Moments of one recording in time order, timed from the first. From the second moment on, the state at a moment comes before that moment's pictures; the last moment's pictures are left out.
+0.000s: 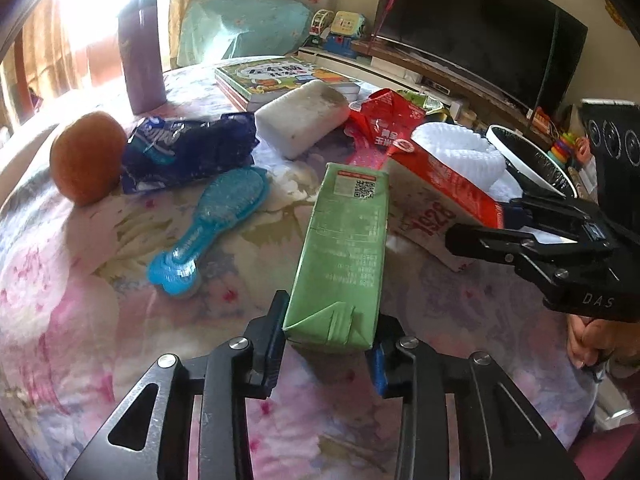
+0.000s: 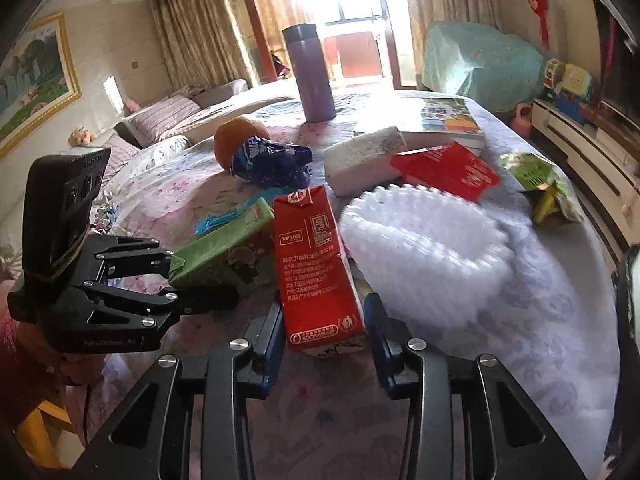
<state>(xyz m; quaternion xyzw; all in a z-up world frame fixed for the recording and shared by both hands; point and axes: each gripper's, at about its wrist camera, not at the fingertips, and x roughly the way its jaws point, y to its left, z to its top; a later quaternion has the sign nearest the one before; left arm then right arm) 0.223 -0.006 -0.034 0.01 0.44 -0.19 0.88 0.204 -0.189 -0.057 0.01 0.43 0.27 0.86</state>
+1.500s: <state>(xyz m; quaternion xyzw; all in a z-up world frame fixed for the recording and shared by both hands) 0.181 -0.116 -0.019 -0.02 0.43 -0.27 0.86 0.134 -0.323 -0.044 0.13 0.44 0.12 0.88</state>
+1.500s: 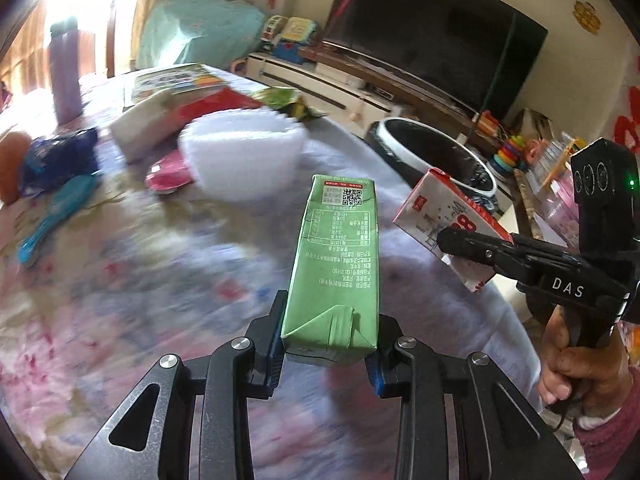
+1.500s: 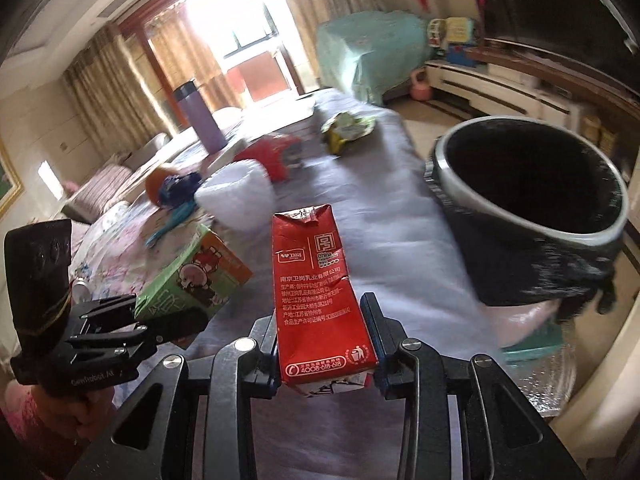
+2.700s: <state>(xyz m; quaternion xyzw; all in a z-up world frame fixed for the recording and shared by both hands) 0.231 -0.226 -0.009 0.02 0.42 -0.31 0.85 0.144 -0.427 -0.025 0.16 0.41 0.03 0.90</state>
